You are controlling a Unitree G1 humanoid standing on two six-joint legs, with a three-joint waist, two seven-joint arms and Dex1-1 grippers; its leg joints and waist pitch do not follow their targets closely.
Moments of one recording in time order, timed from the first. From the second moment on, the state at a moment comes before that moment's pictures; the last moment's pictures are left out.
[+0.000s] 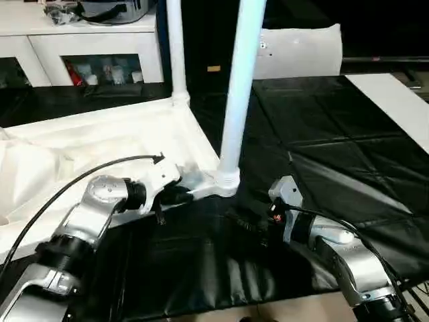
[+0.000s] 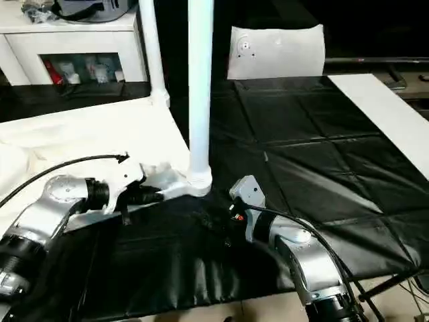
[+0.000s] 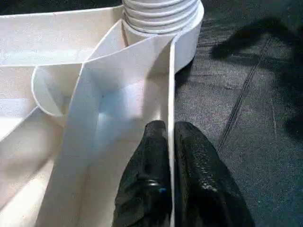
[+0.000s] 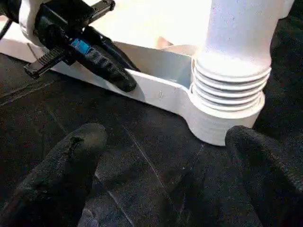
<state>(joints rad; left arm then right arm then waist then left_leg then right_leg) -0.49 0.48 -0.26 0.46 -0.01 0.16 -1.00 -0.16 -0.29 0.17 0.09 0.20 0.26 0.81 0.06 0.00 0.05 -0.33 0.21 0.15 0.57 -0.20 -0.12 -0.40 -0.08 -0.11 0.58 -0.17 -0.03</state>
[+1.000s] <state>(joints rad) -0.48 0.57 -0.35 0.46 -0.04 -0.07 -1.37 -0.30 -0.50 0.21 0.16 0.24 0.20 1.17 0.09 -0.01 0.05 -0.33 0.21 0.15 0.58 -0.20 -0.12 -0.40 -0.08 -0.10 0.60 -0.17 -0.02</state>
